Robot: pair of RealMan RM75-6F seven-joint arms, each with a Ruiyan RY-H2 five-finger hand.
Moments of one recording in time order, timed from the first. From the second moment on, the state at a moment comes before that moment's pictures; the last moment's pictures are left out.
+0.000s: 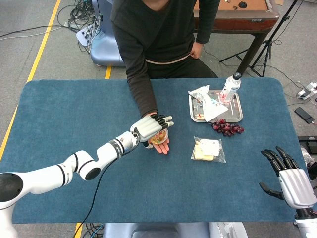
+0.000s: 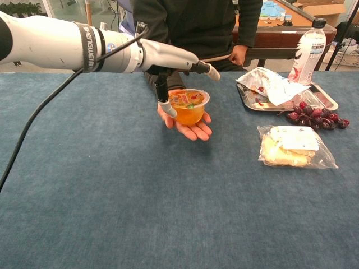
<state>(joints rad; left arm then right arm) -1.23 -1.51 -0.26 -1.26 1.21 0.45 0.16 0.03 -0.98 -0.02 -1.81 -1.63 1.51 -0.03</state>
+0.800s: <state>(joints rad) -1.31 -1.61 -0.21 -1.13 1.08 0.48 0.19 0.03 -0.99 -0.01 -1.77 -1.61 1.50 0.02</state>
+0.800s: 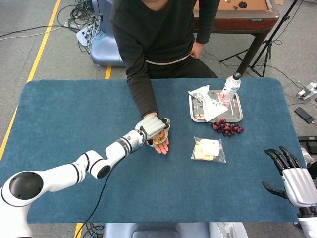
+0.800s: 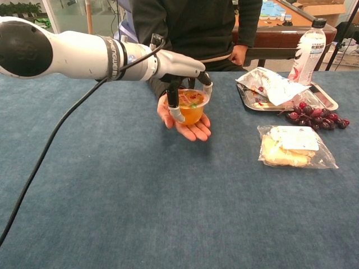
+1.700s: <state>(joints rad) -0.99 -1.36 -0.08 -1.34 1.26 0.71 0.02 0.05 -0.99 -0.01 -1.80 -1.64 1.49 -0.02</state>
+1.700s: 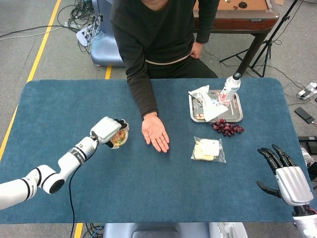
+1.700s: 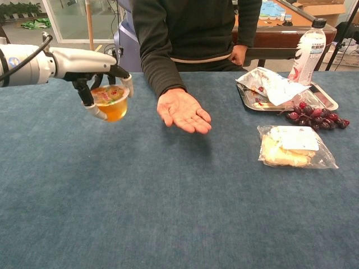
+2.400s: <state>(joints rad) -0.96 -1.49 -0.09 -1.22 1.16 0.68 0.14 0.03 -0.98 -0.01 -1.82 -1.64 1.52 -0.03</state>
